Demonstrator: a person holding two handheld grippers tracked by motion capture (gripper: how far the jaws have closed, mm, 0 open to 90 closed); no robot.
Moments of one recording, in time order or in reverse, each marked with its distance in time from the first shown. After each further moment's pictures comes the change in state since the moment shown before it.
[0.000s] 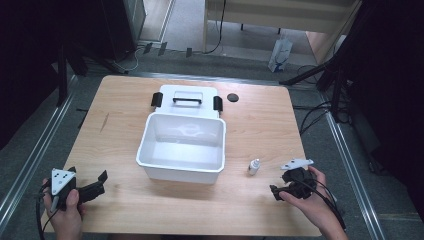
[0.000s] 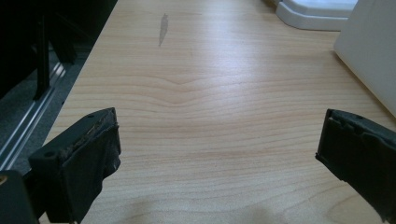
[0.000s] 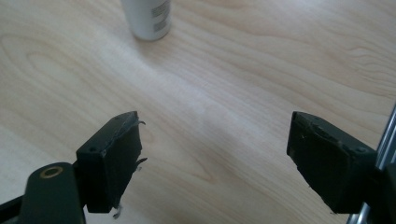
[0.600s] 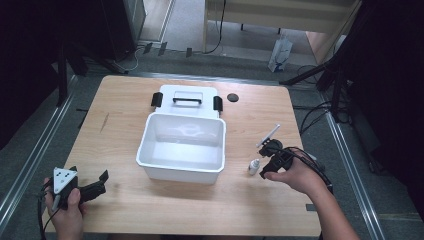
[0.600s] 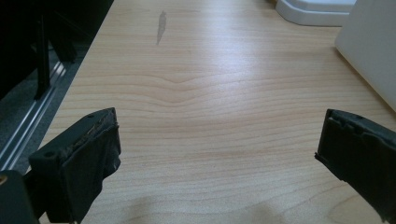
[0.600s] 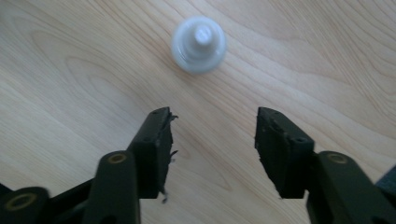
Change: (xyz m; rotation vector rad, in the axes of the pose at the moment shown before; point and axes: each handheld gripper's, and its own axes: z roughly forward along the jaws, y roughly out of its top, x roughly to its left) left arm -0.001 0.001 0.003 0.019 0.000 0.001; right arm 0.010 0.095 0.001 0.333 0.111 -0.089
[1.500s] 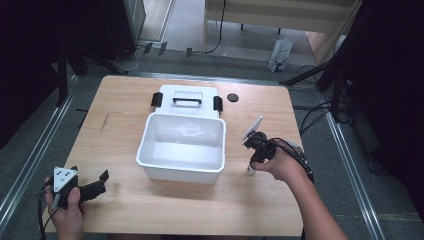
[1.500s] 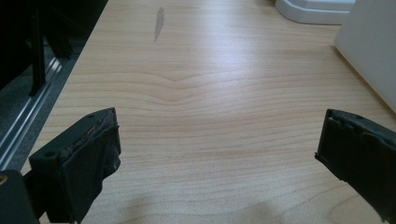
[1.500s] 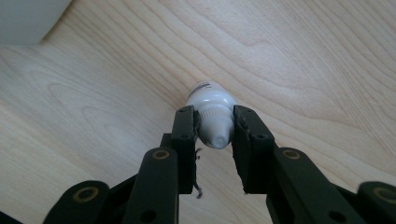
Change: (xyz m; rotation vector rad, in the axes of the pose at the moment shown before) left arm 0.001 0.001 0.002 0.013 -0.011 -0.009; right arm 0.012 0.041 0.009 0.037 -0.002 0.002
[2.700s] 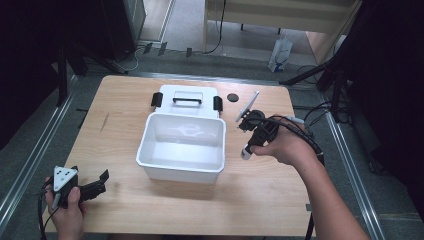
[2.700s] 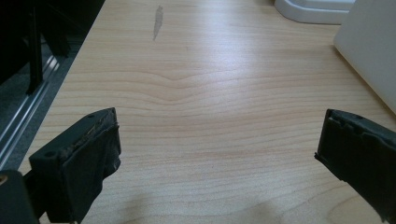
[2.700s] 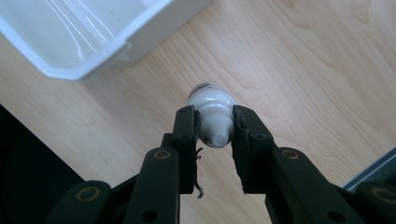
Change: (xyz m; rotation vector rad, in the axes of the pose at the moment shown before) left arm 0.001 0.001 0.001 0.006 -0.007 -0.005; right arm 0.026 0.021 -0.104 -0.085 0.000 -0.153
